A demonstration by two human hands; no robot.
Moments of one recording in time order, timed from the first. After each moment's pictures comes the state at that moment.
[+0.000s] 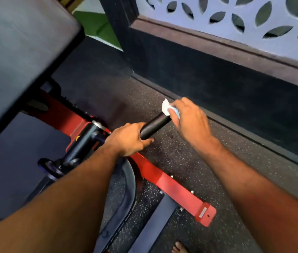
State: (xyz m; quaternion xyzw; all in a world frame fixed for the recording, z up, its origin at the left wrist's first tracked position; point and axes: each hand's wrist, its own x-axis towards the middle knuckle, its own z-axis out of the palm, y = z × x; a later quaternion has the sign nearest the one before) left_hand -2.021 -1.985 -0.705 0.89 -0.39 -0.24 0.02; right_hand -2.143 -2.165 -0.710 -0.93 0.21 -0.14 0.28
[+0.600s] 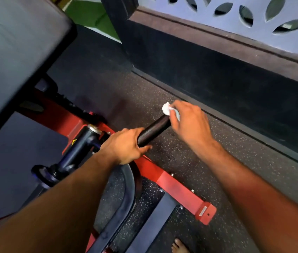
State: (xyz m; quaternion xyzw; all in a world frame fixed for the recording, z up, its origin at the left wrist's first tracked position) left_hand -2.020 -1.987 -0.703 0.89 -0.40 -0.24 0.01; right_hand -2.131 -2.175 -0.705 -0.92 0.23 -0.12 0.30
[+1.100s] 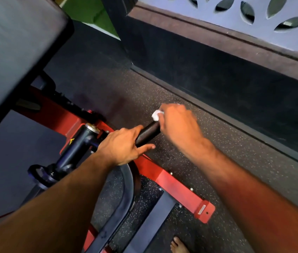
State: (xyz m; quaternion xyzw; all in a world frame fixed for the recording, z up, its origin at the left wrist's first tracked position) left_hand -2.025 -1.986 -0.696 0.88 -0.43 -0.20 -0.01; right_hand -2.116 -2.158 -0.694 -0.93 0.21 -0.04 0.29
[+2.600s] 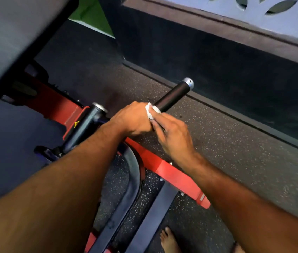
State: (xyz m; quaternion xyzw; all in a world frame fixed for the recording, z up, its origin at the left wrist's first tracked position) left_hand -2.015 -1.992 -0.693 0.82 -0.49 -0.28 -0.04; right_hand -2.158 -2.056 -0.754 -0.86 0.15 -0.29 0.39
